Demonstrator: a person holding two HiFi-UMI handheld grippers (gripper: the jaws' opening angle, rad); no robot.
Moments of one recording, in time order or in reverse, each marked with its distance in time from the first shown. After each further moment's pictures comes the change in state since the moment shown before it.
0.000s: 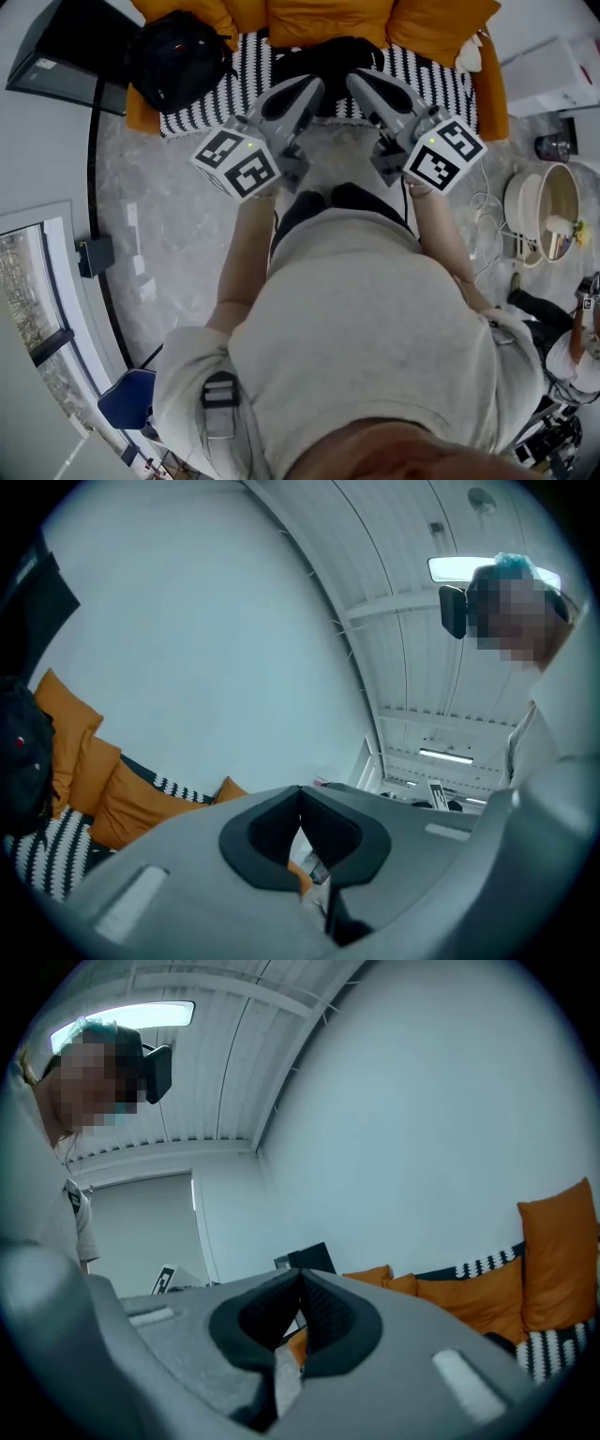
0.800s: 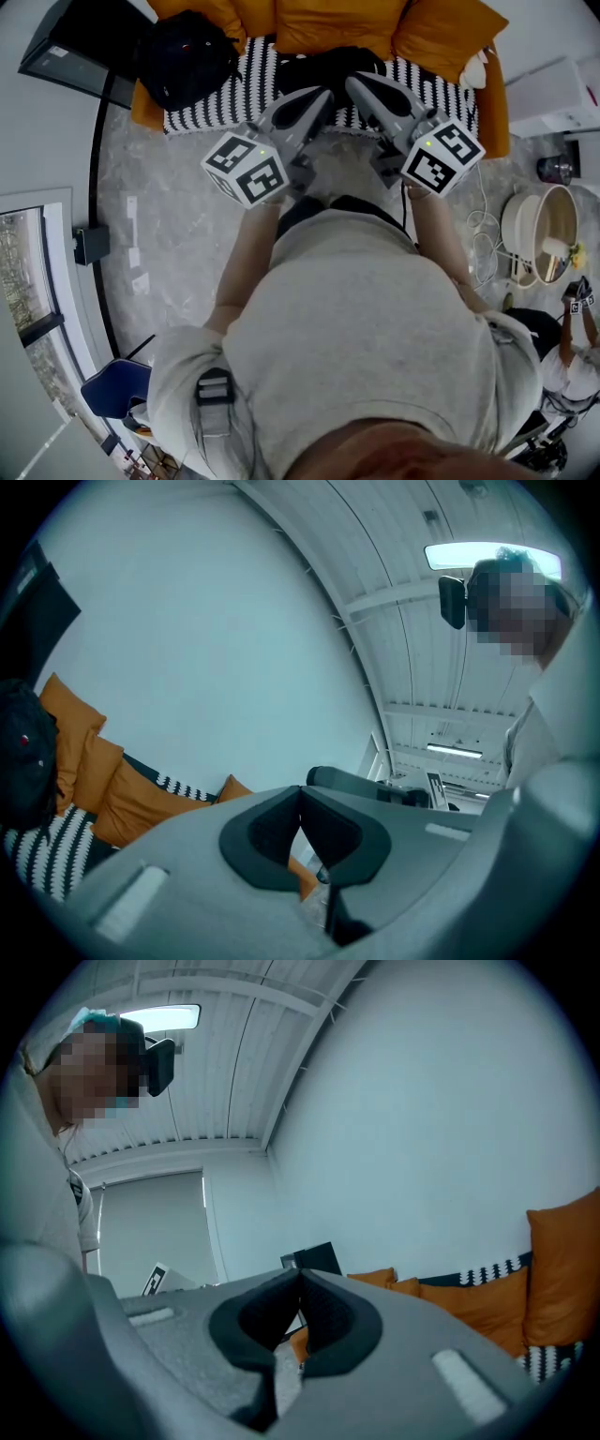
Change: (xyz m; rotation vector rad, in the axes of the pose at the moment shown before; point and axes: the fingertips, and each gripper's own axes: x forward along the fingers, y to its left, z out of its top) left arm 0.023 -0.024 -0.022 0.019 0.010 0.047; right arm -0.017 -0.012 0.012 -0.027 0.017 0.057
